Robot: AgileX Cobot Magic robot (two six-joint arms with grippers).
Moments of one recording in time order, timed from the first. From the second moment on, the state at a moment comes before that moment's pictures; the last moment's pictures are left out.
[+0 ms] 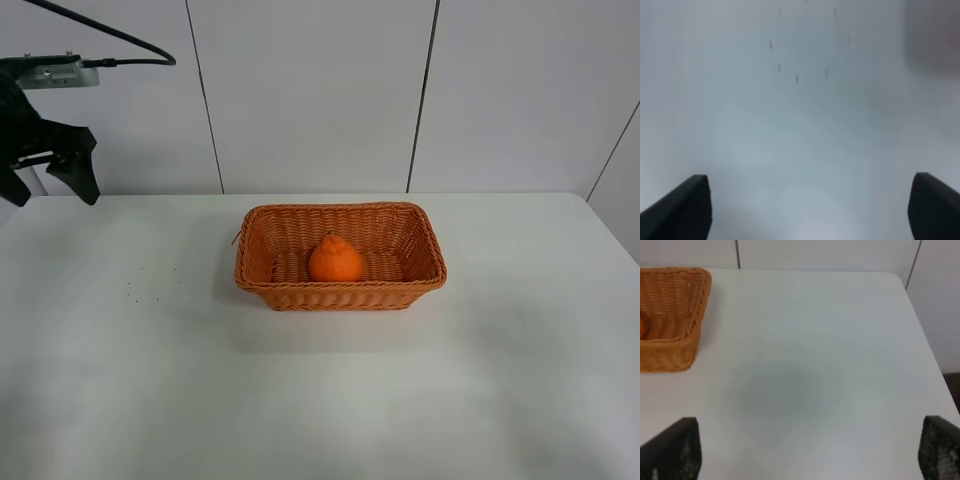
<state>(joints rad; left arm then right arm) 0.02 1.63 -1.48 0.00 1.19 0.06 0.00 -0.01 -0.50 -0.03 1.03 0.03</state>
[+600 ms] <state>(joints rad) 0.02 0.91 -0.76 0.03 1.18 0.07 0.00 -0.01 -0.50 -0.03 1.03 0.03</state>
